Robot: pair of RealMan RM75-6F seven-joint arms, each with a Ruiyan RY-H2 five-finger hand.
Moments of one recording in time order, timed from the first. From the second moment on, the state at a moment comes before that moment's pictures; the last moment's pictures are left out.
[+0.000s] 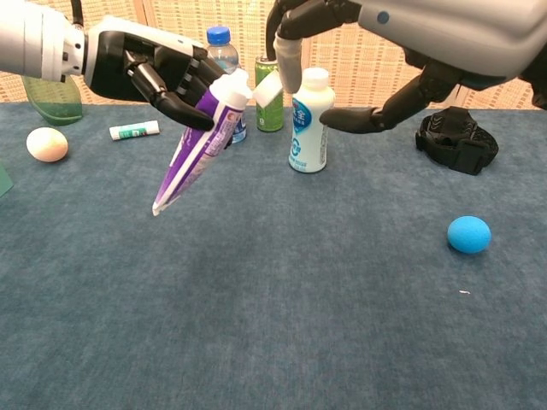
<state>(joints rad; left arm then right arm) -1.28 -1.19 0.22 -1.32 1.78 0.88 -1.59 0.74 -1.32 0.10 -1.66 -1.91 1.27 -0.33</state>
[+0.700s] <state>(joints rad) -1.27 -1.19 0.22 -1.30 1.78 0.89 -1.60 0.71 -1.31 0.07 -1.67 -1.91 1.28 -0.31</state>
